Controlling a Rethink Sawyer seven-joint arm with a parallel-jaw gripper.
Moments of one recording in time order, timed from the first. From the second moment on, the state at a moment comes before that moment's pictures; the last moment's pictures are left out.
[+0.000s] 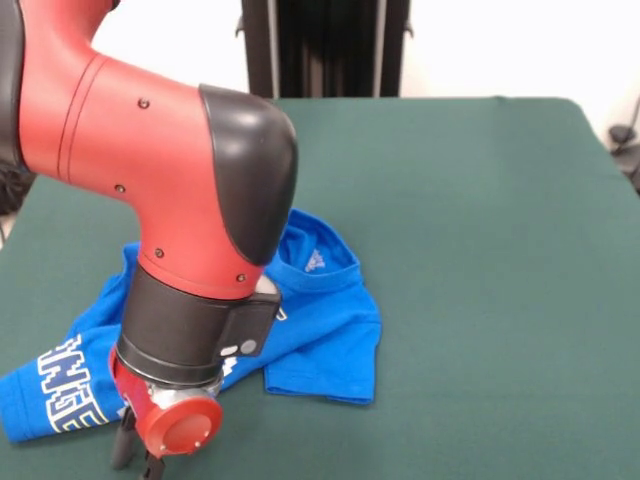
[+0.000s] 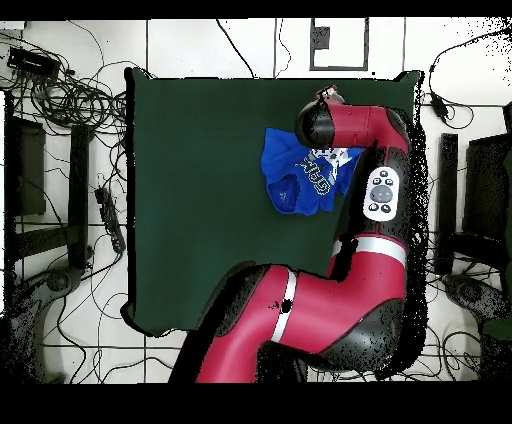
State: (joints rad) arm -0.24 0.01 -0.09 0.58 -0.33 0.51 2.85
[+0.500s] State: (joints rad) arm -0.24 0.01 -0.09 0.59 -0.33 0.51 2.85
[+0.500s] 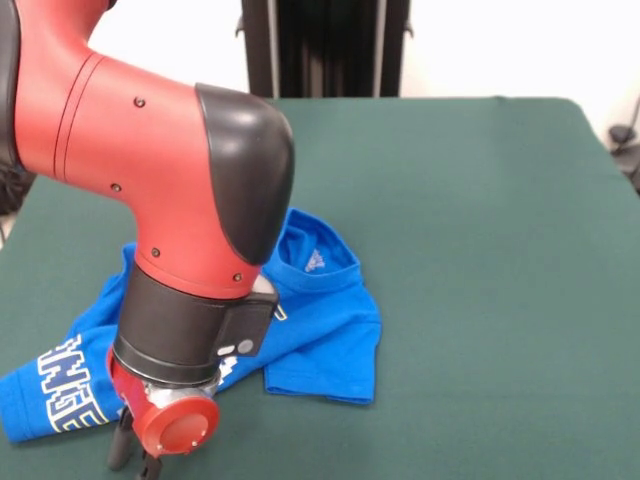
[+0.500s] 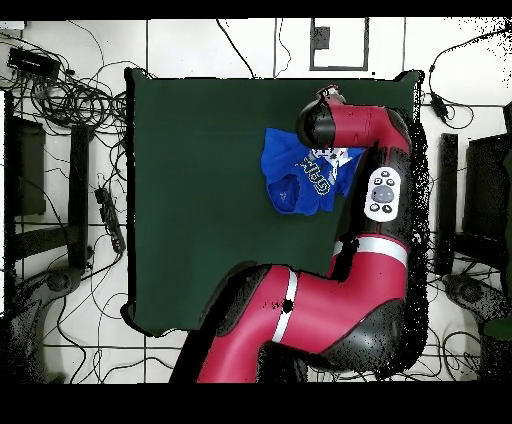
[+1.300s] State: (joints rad) arm -0.24 -0.07 -0.10 0.73 -0.33 0.51 2.85
